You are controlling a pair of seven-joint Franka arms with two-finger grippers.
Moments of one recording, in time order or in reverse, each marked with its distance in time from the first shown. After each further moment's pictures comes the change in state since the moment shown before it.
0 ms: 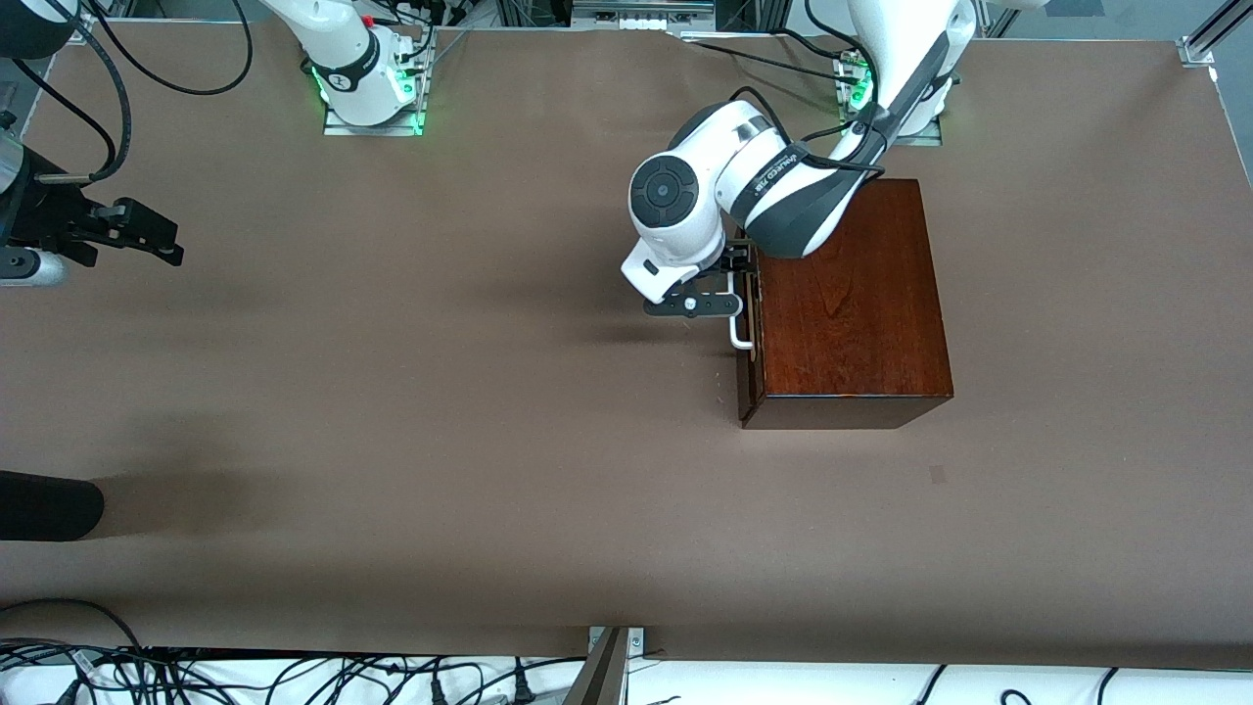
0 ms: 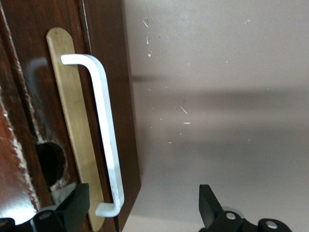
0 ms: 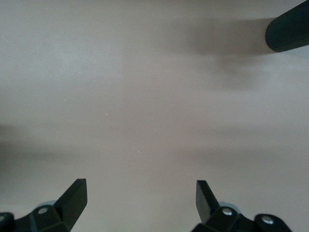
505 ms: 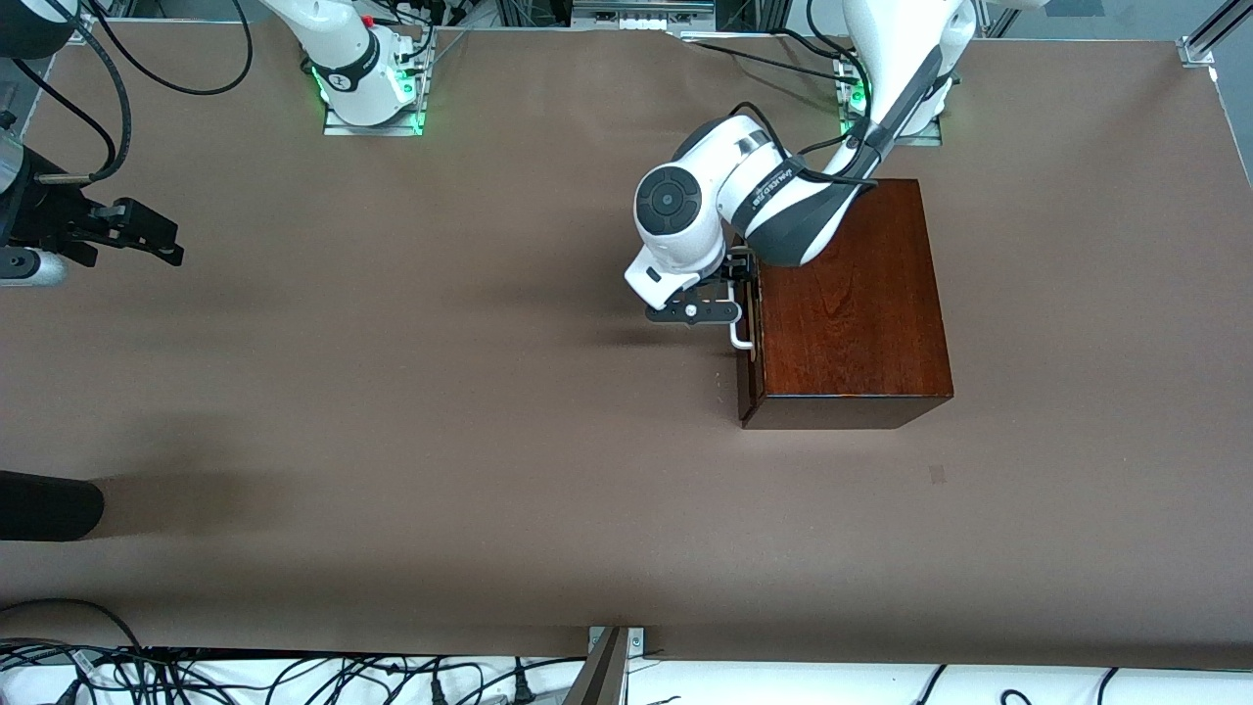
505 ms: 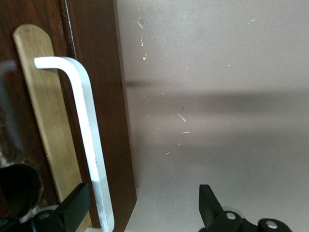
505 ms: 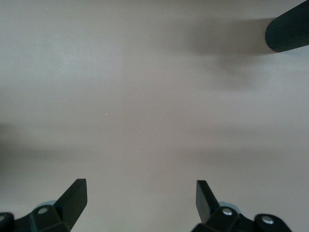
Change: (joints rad) left arm 0.004 0.008 0.011 -0.071 0.005 0.097 0.000; right arm 0.000 0.000 0.000 0.000 0.000 0.000 0.000
